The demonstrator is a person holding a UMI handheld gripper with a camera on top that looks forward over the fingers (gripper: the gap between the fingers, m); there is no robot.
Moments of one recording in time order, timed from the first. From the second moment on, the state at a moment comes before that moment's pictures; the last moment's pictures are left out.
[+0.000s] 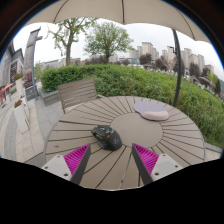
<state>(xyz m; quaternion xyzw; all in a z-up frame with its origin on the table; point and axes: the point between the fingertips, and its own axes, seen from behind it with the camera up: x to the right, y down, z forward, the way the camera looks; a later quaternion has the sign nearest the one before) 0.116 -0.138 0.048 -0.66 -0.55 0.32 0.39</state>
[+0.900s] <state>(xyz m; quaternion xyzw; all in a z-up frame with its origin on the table) -0.034 -0.086 -0.015 -0.68 -0.56 0.29 0.36</state>
